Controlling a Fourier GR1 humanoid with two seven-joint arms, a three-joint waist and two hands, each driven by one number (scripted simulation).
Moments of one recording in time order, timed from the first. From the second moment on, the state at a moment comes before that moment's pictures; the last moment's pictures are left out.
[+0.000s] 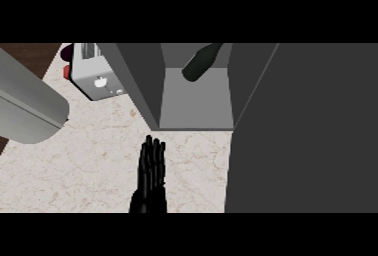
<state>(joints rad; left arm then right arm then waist) -0.06 0.16 -0.90 -1.71 0.52 0.96 -0.64 -0.08 -0.13 0.01 -2.40 -0.26 0.16 0.59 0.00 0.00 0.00</state>
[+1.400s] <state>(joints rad) 0.33 0.65 -0.63 -2.14 0.66 0.63 -0.69 0.13 -0.08 0.37 -2.40 -0.31 0.31 0.67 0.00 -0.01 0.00</state>
